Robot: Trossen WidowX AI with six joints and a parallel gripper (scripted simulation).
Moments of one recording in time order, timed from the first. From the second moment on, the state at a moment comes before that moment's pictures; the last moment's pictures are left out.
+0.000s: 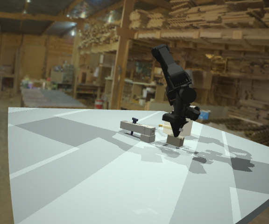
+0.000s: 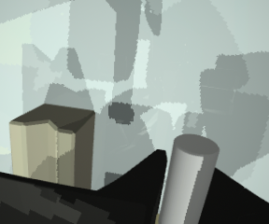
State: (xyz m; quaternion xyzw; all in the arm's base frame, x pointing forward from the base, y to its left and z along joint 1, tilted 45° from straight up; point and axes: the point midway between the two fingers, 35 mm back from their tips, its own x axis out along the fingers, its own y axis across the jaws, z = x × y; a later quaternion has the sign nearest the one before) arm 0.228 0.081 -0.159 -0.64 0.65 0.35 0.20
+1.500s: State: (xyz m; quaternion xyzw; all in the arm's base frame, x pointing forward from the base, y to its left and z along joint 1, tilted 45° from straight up) arm 0.184 0.084 -0.157 -0.64 0.65 0.35 0.20
